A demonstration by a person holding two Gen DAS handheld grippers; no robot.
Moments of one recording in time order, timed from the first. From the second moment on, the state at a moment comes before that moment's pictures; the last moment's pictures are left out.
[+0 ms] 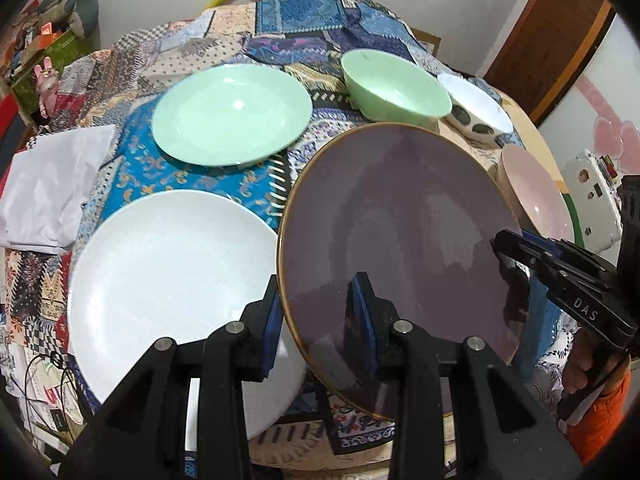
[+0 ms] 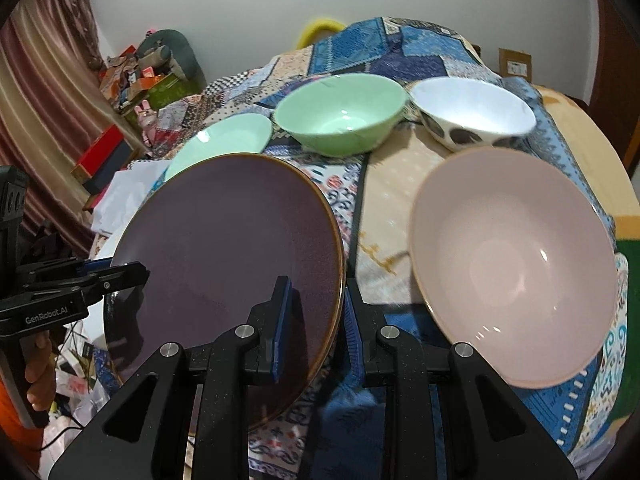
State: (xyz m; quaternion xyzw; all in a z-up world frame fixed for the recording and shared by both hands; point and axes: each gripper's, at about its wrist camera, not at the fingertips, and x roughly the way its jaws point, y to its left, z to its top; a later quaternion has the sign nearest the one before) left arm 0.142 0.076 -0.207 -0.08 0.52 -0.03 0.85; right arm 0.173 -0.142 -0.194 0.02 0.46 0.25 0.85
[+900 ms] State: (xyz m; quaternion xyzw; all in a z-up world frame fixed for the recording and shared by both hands) left arm 0.172 0.058 -0.245 -0.09 0.55 -0.05 0.83; right arm 0.167 -0.166 -0.217 0.02 0.49 0.20 0.85
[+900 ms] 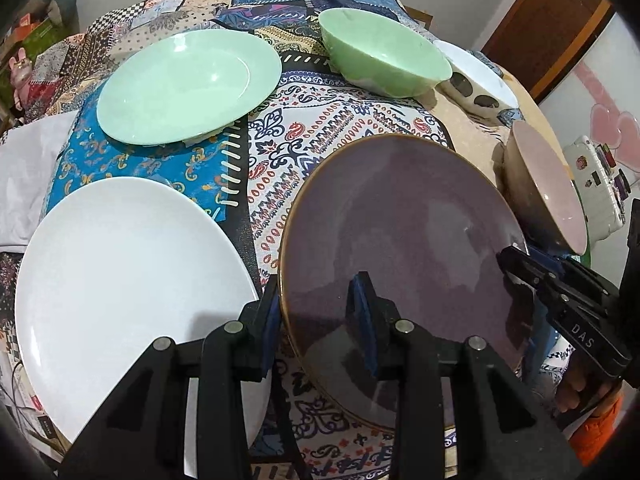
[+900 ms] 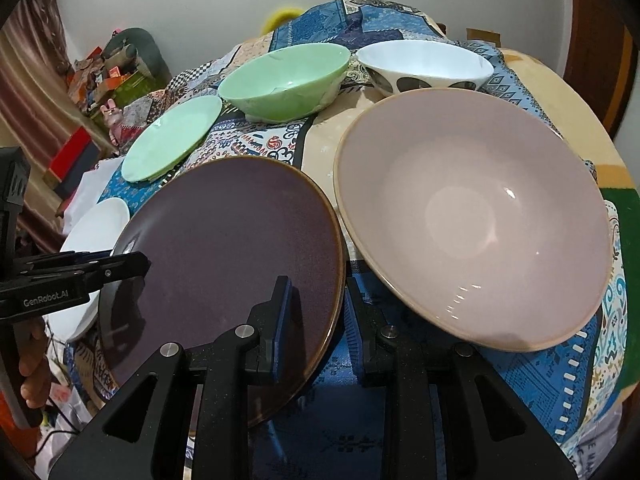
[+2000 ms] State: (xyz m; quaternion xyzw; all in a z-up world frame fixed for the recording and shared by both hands) left arm 0.088 0.155 -0.151 -0.06 0.43 0.10 0.90; right arm 0.161 -0.091 -0.151 -0.02 0.41 0.29 0.87
